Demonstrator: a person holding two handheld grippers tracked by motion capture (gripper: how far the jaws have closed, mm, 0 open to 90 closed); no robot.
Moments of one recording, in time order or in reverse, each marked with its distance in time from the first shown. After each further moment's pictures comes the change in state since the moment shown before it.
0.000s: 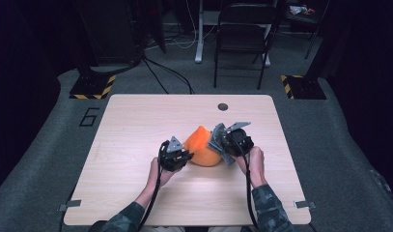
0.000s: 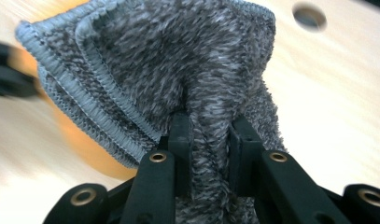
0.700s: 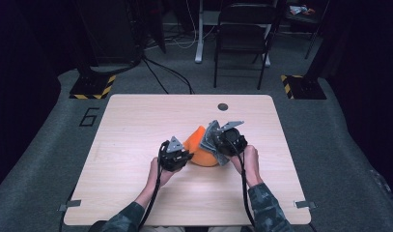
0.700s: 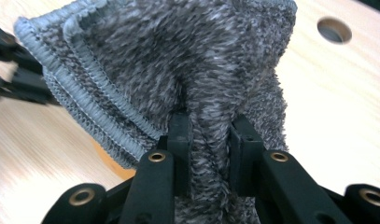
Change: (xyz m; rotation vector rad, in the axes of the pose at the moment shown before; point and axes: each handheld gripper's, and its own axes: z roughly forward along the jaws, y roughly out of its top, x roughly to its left) left arm 0.001 -0.001 0.001 -0.002 -0.001 0.002; right arm 0.010 0.005 0.006 0.011 0.043 -0.037
